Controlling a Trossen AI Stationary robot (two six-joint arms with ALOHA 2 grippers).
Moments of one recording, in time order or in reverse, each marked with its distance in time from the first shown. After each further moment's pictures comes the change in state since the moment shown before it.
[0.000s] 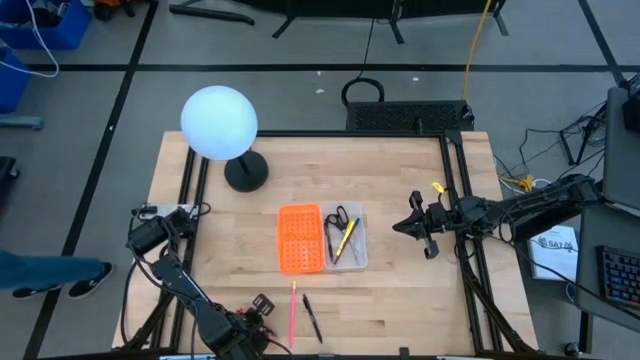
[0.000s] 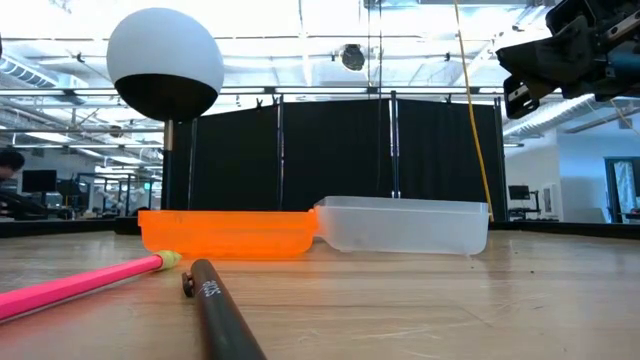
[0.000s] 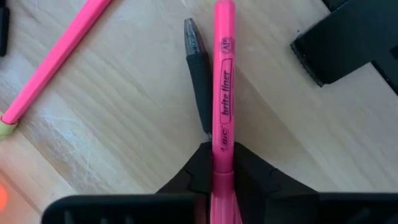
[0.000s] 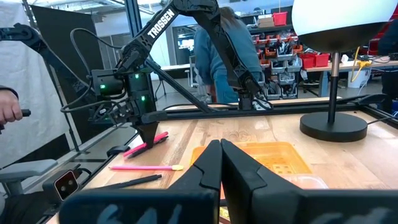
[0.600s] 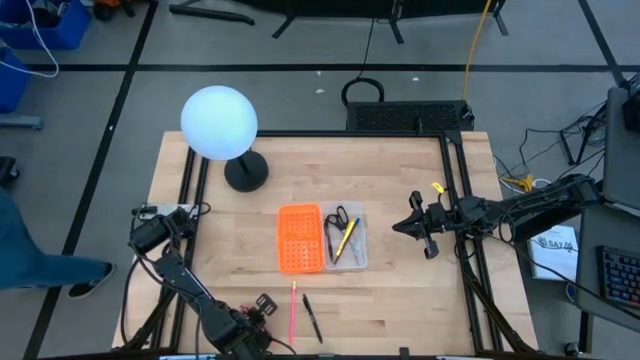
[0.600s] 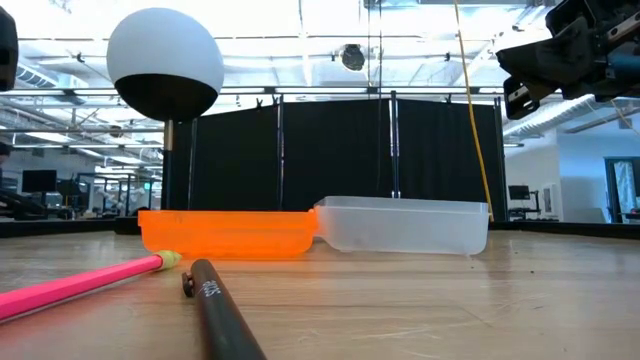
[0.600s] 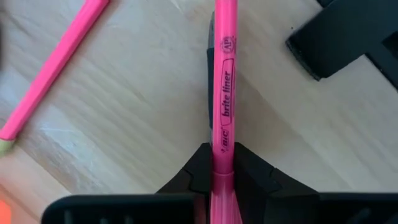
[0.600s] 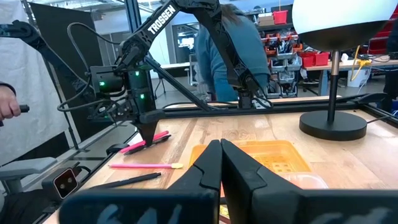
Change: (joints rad) left arm 0.039 -0.003 0.020 -0.056 0.039 0.094; right arm 0.000 0.000 0.000 -0.007 0.000 -0.004
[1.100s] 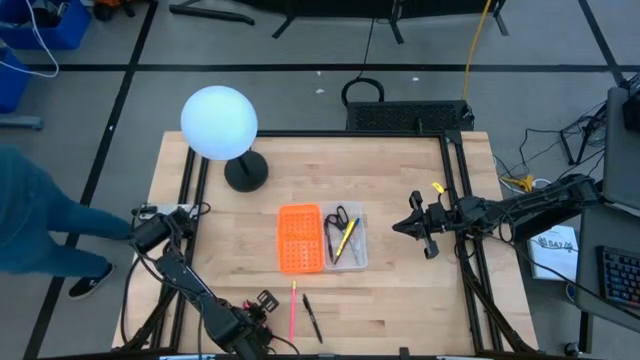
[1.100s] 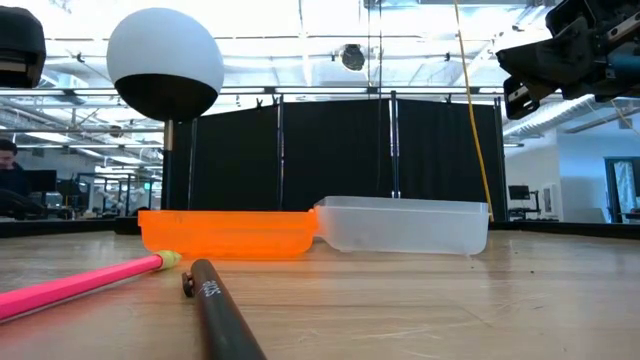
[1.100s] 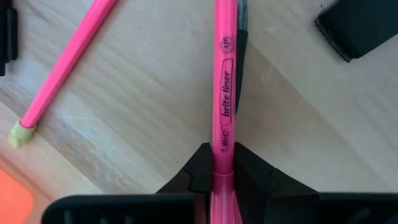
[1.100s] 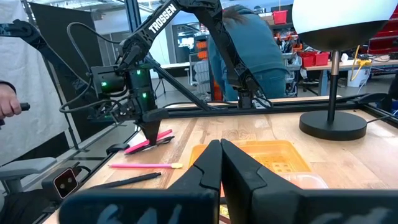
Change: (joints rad) left arm 0.015 -0.006 0.000 -0.035 -0.025 0.026; right arm 0.000 0.000 0.000 -0.001 0.000 0.000
